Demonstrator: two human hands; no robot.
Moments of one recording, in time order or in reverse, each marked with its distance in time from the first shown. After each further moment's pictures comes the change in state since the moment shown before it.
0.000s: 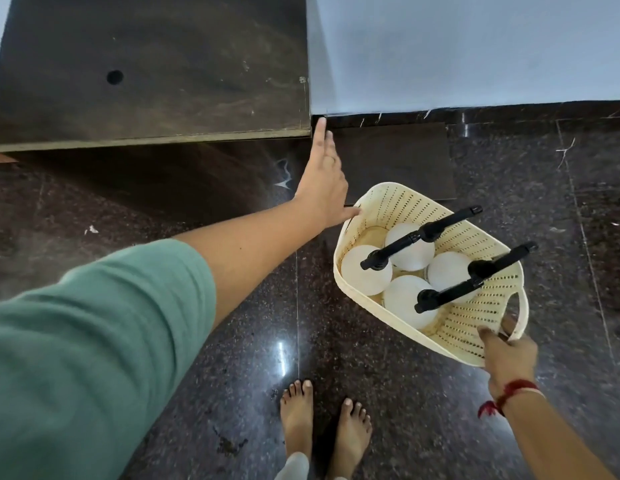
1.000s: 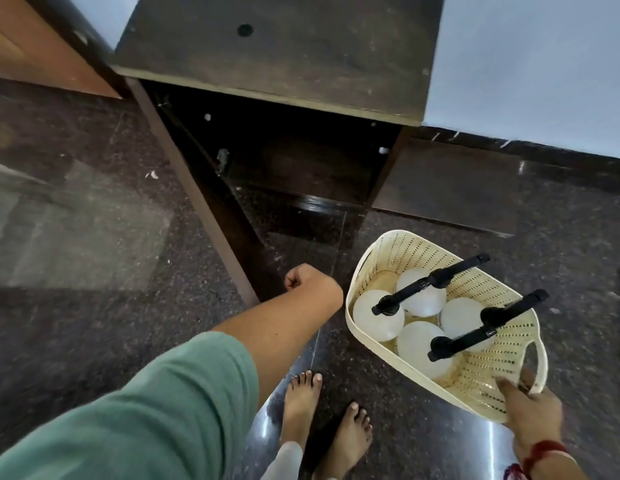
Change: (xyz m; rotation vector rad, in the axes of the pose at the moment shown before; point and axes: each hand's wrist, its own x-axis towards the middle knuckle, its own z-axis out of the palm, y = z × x) left_hand -0.106 0.081 0.117 -0.952 -0.918 -0.255; right_hand -0.034 0.018 0.005 -0.187 -0.078 -0.048
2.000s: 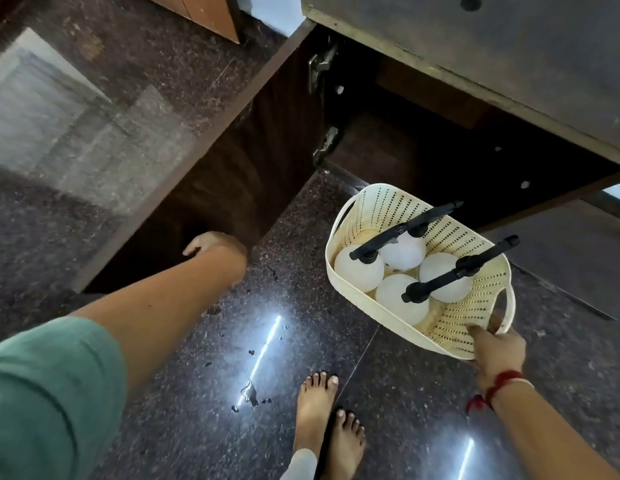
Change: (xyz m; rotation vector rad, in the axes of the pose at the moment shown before) left_hand 0.078 -0.066 0.257 -0.686 0.129 0.142; right_hand -0.073 -0.078 0.213 -0.161 -0.270 -0.221
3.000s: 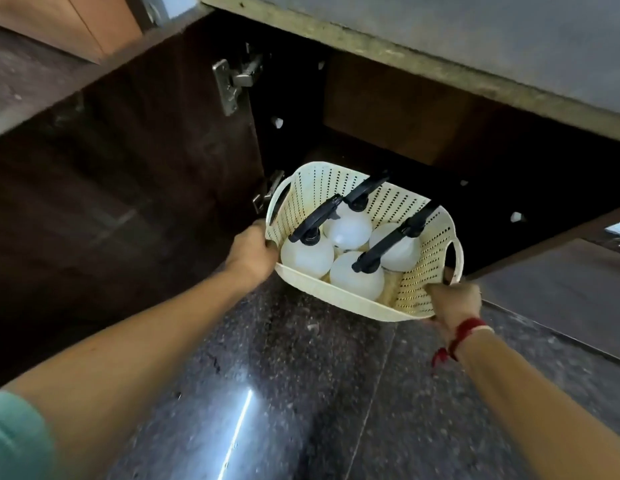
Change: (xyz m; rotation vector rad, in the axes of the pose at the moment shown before) left_hand 0.167 0.059 -0.295 -0.419 0.567 0.193; right_hand 0.123 -0.083 0.128 -0.003 -0.063 -0.162
